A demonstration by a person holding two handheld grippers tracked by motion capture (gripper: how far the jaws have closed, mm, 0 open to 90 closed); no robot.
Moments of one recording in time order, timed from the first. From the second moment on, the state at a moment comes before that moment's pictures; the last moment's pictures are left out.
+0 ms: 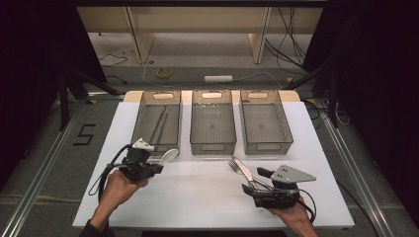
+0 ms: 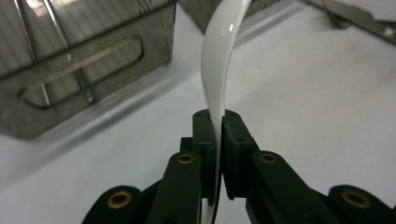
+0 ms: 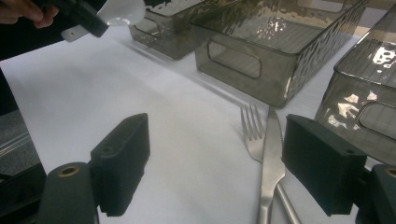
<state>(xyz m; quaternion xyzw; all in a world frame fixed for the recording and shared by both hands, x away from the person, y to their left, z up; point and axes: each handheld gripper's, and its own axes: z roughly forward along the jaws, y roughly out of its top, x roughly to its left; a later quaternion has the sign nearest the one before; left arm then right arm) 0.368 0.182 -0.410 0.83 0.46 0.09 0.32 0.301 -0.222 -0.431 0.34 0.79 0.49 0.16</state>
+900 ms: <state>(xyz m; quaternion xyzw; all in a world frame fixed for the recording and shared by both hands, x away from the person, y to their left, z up) 0.438 0.121 -0.378 0.81 0.43 0.09 0.39 0.302 -0.223 -0.433 0.34 0.79 0.49 0.16</state>
